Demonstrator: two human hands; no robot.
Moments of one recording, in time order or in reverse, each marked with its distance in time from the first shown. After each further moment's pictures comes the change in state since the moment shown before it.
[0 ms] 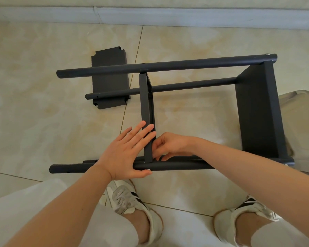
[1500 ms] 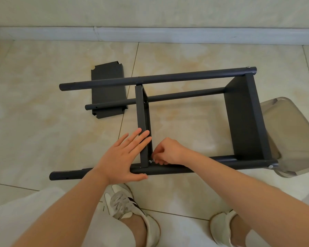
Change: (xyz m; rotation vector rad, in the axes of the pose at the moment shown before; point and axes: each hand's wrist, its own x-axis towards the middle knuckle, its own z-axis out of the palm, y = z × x) left_hand -0.002 0.004 -0.013 0.004 -0.068 -0.014; right_hand -0.034 -0.014 0.027 -0.359 0.406 0.034
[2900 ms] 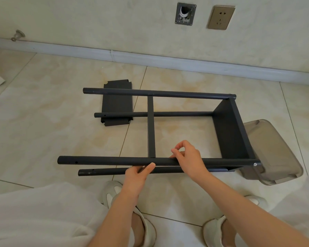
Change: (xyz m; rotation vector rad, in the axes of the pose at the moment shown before) left_hand -0.012 0.099 -0.006 -1.566 0.334 -1.075; right_hand -0.070 -0.006 0.010 0.171 0.584 0.041
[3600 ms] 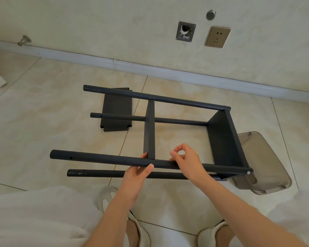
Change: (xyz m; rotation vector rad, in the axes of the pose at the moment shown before) left_hand -0.005 0.011 -0.007 -0.099 -0.171 0.111; right_hand -0.005 -0.015 -0.012 0.017 -0.007 -0.018
